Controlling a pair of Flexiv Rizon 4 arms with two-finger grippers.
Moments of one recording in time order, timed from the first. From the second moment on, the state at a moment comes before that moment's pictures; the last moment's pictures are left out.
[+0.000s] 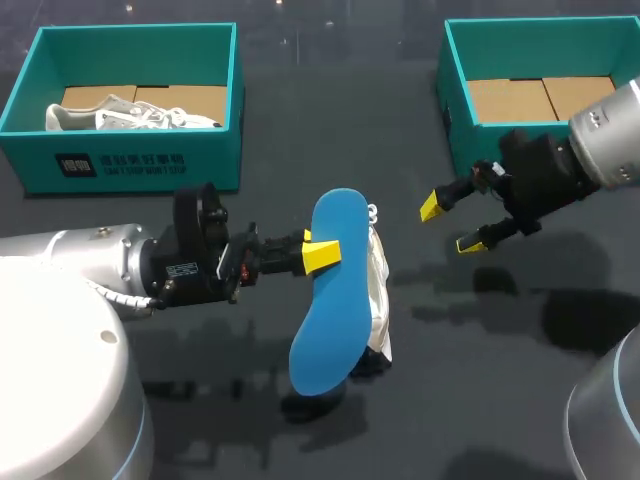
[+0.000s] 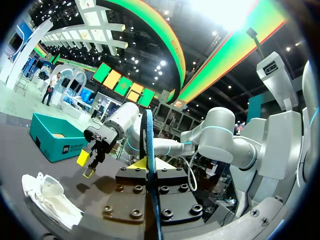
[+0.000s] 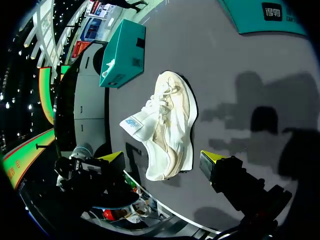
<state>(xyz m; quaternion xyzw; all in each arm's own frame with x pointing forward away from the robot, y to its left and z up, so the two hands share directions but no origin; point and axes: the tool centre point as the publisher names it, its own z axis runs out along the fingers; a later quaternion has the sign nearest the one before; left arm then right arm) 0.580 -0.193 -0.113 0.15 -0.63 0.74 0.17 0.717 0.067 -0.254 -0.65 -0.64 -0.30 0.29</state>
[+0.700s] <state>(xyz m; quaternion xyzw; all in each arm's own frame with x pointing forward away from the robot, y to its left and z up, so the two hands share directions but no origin) 0.580 -0.193 -0.113 0.15 -0.63 0.74 0.17 0.712 0.086 -0.237 -0.63 -0.55 -0.45 0.31</state>
